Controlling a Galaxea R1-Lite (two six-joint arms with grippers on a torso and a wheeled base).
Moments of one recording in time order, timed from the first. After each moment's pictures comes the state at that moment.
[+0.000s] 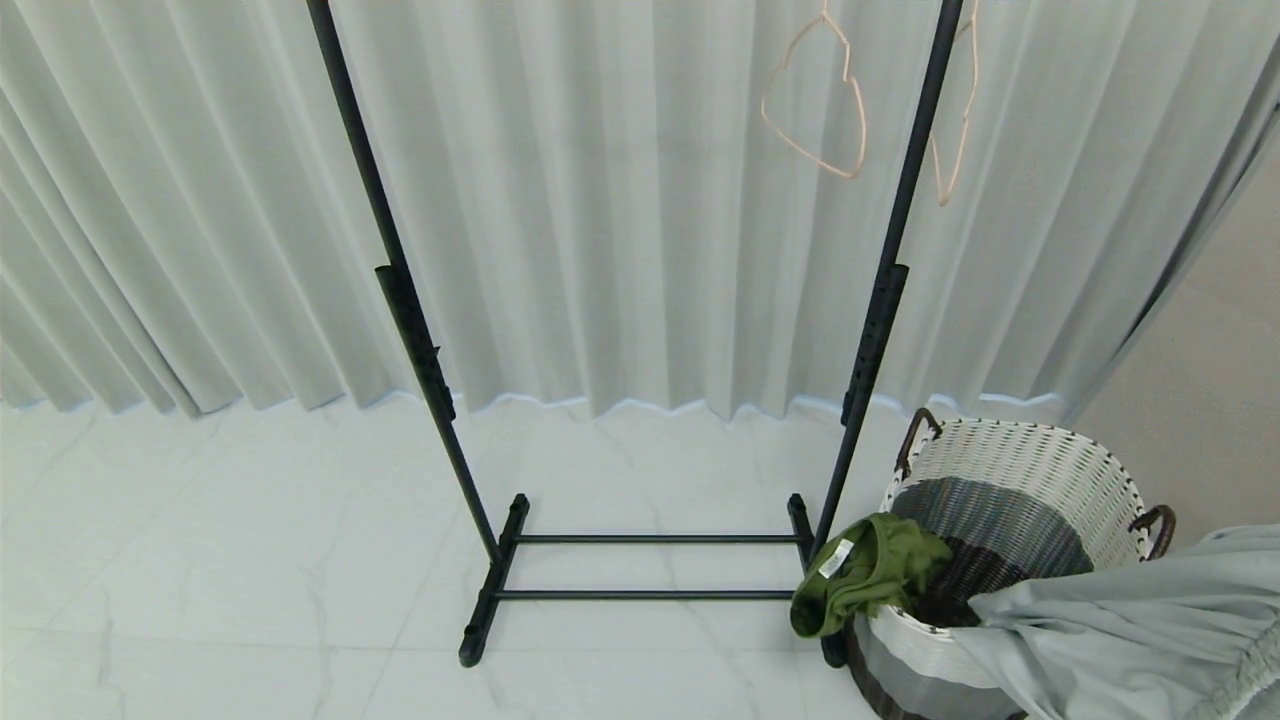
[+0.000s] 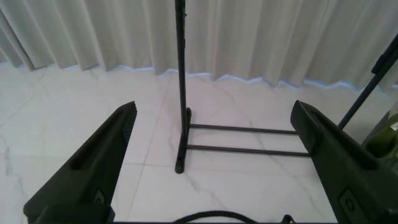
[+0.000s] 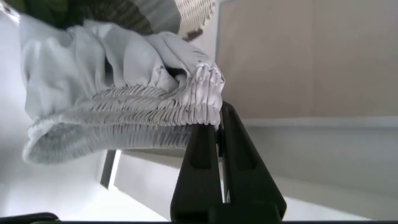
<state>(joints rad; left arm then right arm) 0.01 0.00 0.00 0.00 0.00 0.00 0.13 0.85 -0.81 0.47 -0.39 -0.58</state>
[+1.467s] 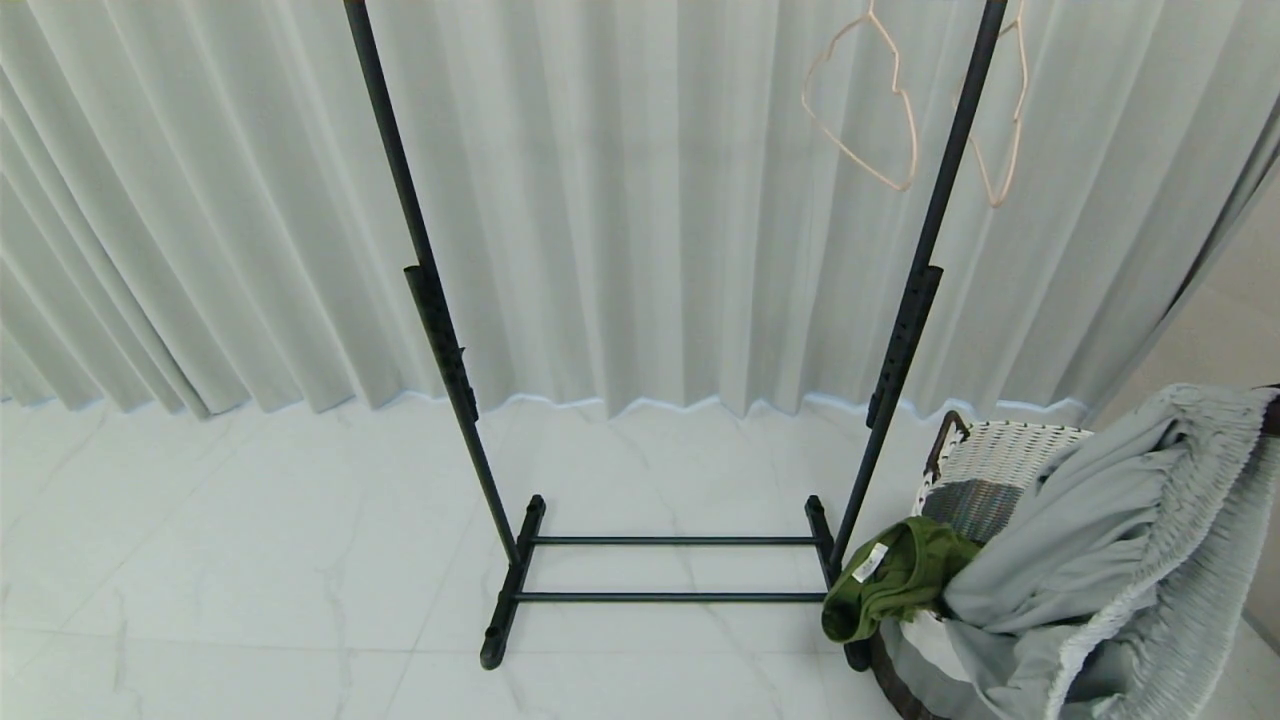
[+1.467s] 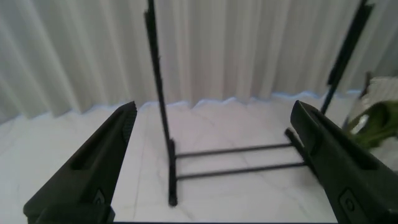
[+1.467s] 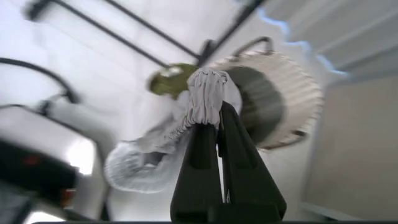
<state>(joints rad) 0.00 0.04 -0.13 -0.02 -0.18 0.05 0.74 1.16 -1.36 0.79 -0.38 -0.09</state>
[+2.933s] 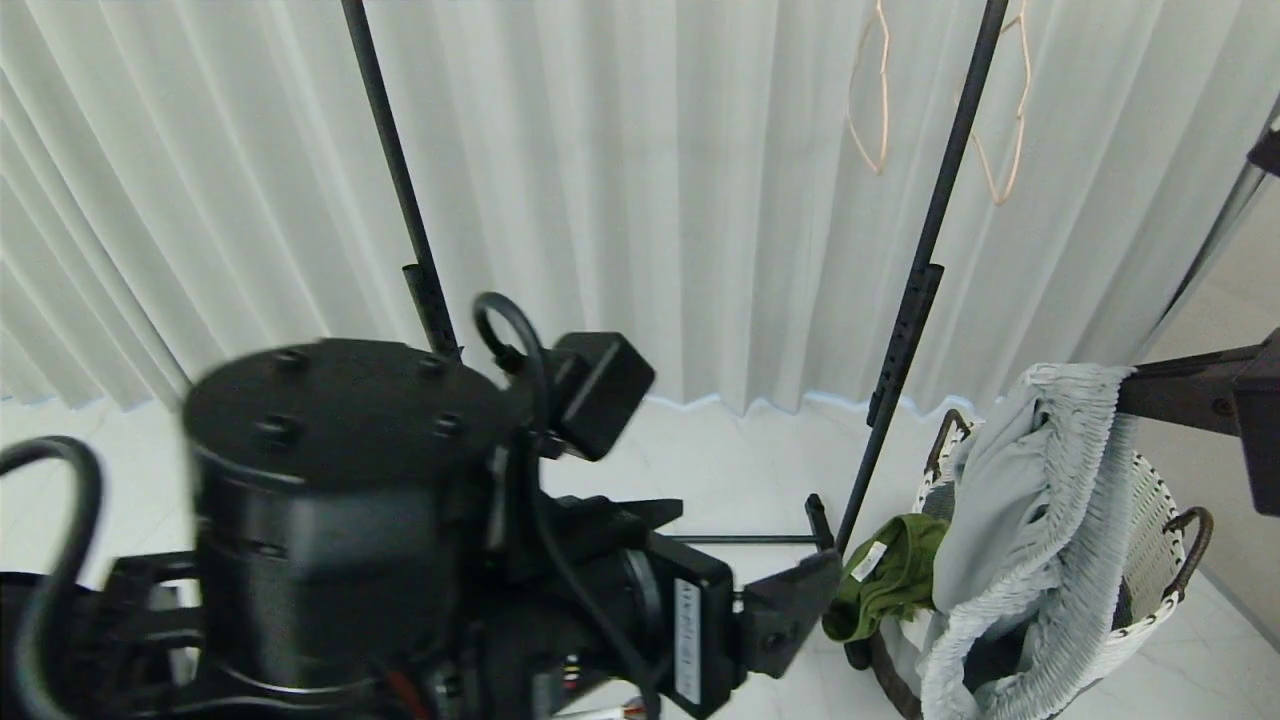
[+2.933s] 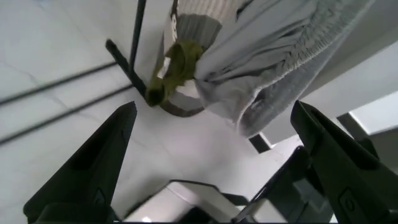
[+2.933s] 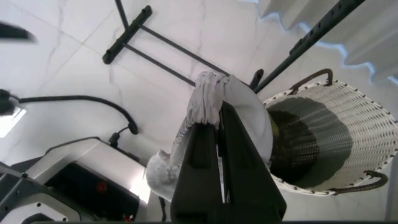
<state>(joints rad) -1.03 1.54 -0.85 -0.33 0.12 -0.37 0.89 1.25 -1.34 0.61 -0.33 0.08</state>
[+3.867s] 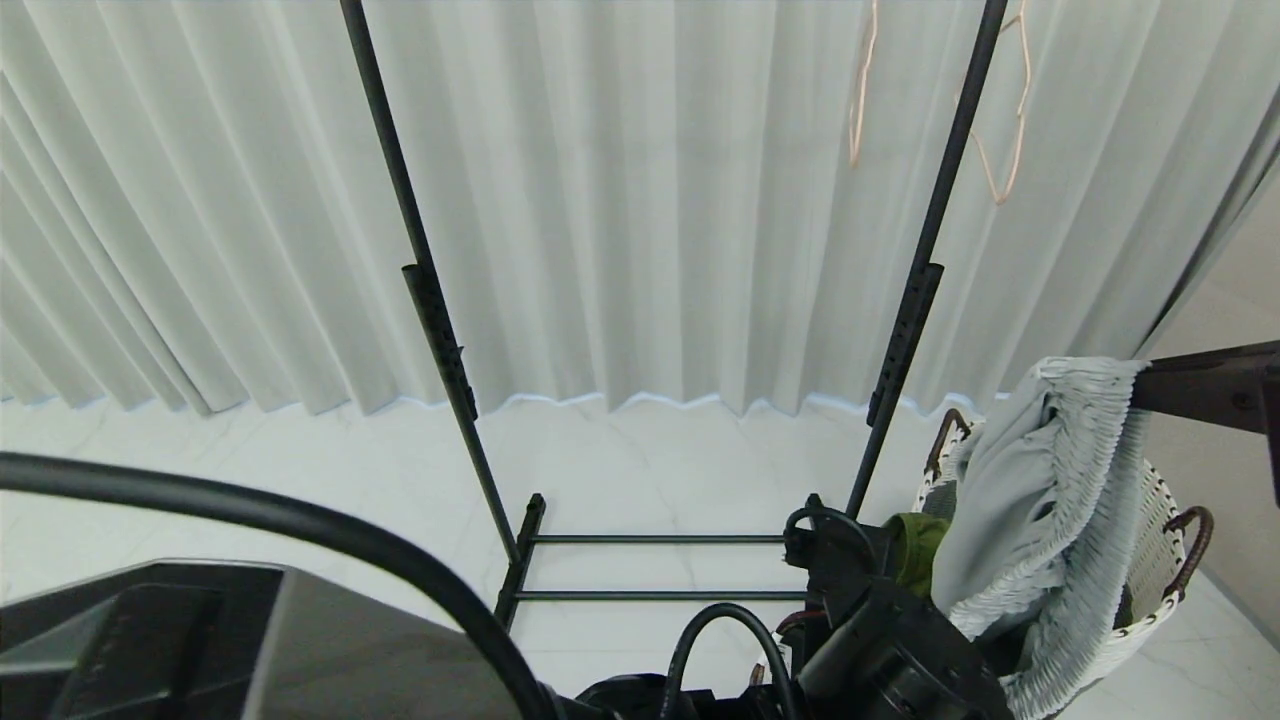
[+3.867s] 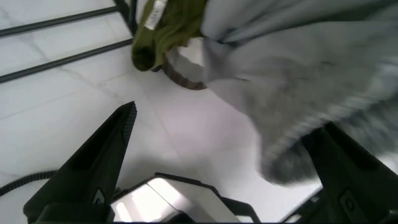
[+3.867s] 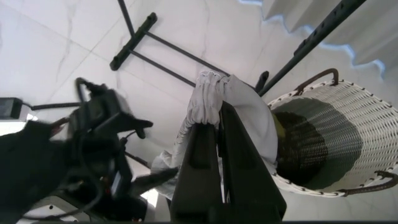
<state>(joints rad) -1.16 2.12 -1.11 -0.43 0.30 -0.55 0.90 1.23 -1.34 0.61 -0.33 0.11</state>
